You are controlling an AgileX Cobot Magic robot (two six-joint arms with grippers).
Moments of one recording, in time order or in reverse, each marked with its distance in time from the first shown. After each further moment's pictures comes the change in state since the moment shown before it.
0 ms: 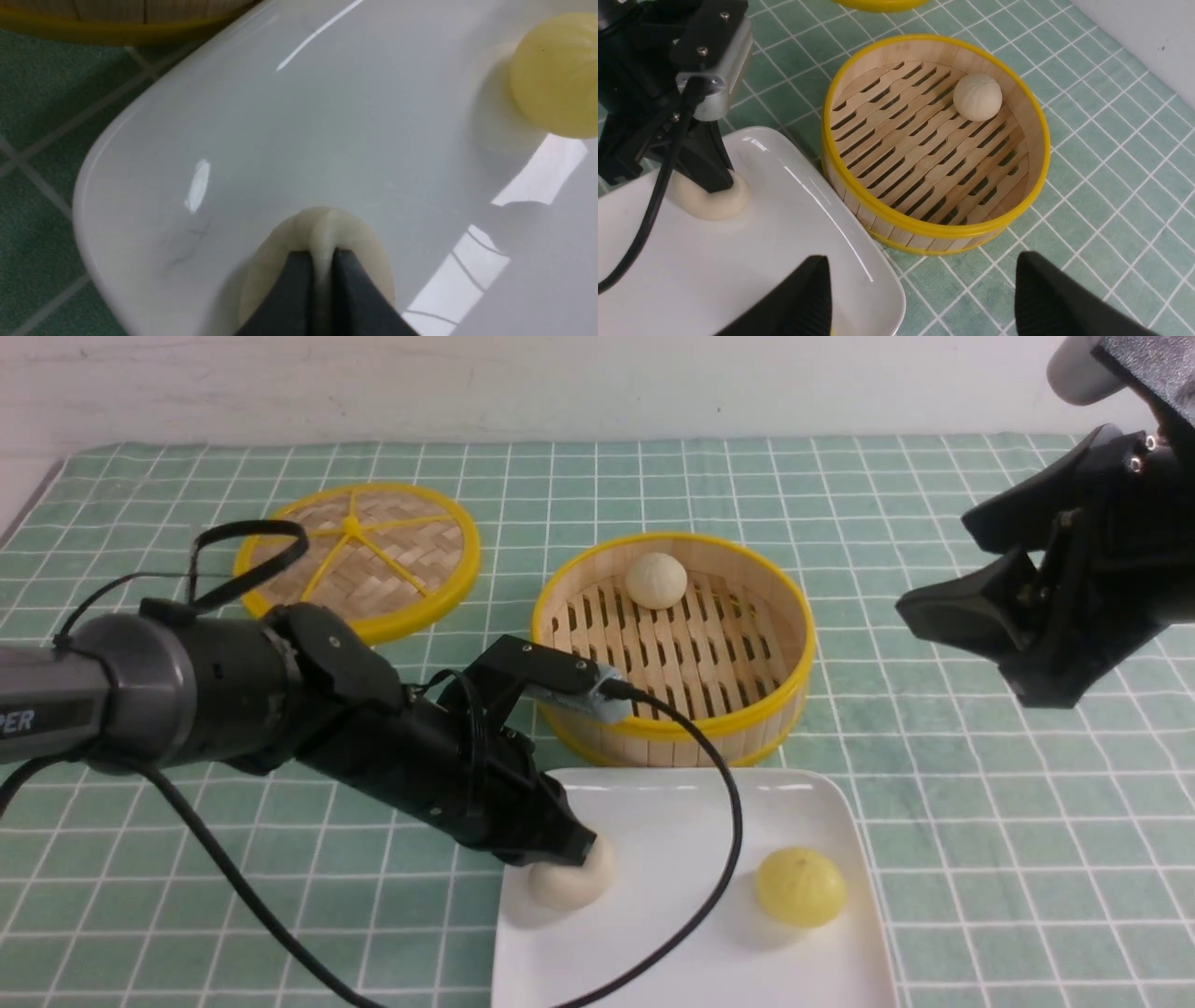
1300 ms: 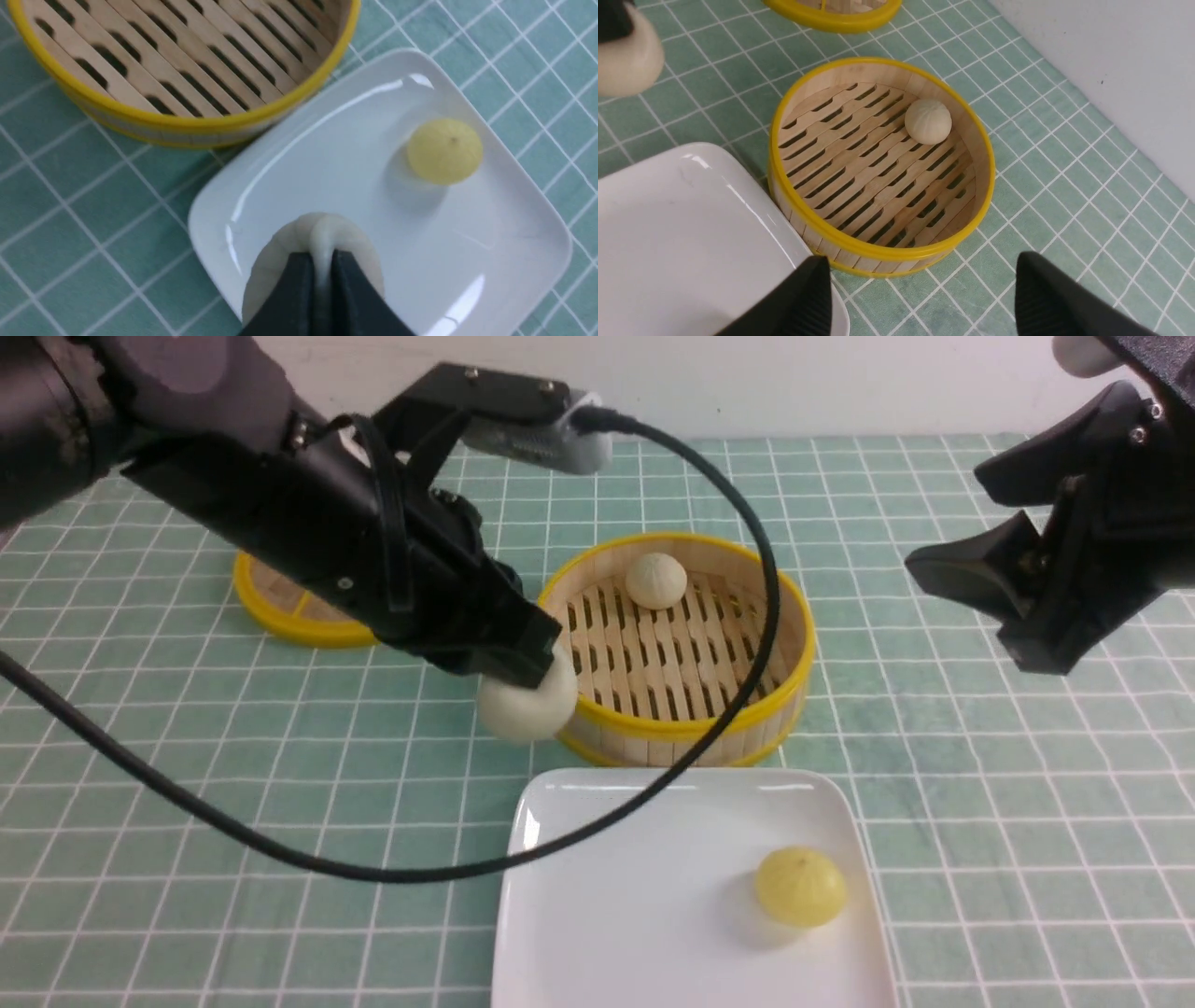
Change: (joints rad) right arm 0.000 0.005 -0.002 -0.079 -0.084 0.000; left arm 0.000 -0.239 -0.350 0.414 0.394 -0.499
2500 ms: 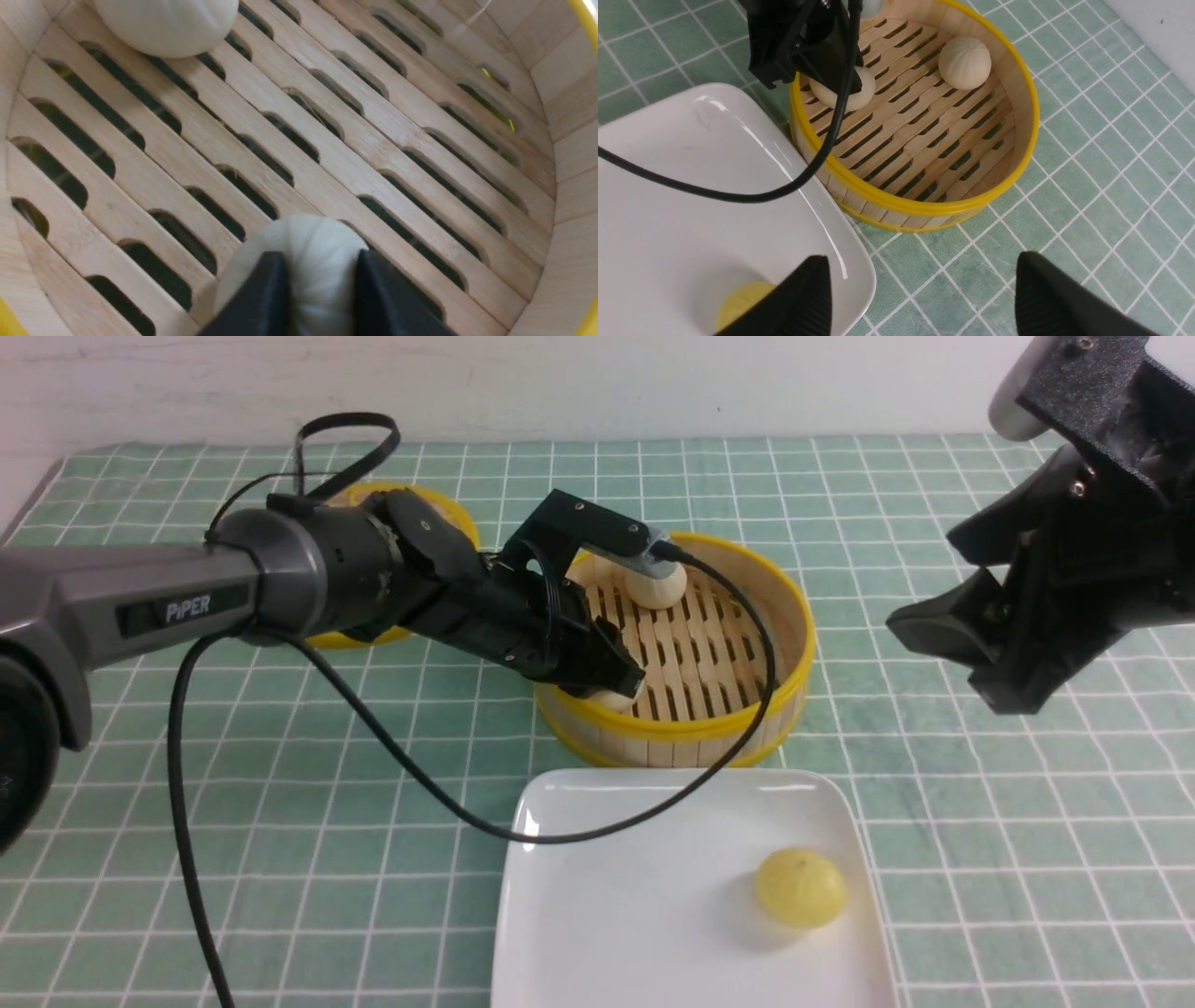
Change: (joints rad) right arm 0.000 0.066 -0.001 -0.003 0.067 0.000; left arm 0.001 0.481 -0.071 -0.364 -0.532 0.527
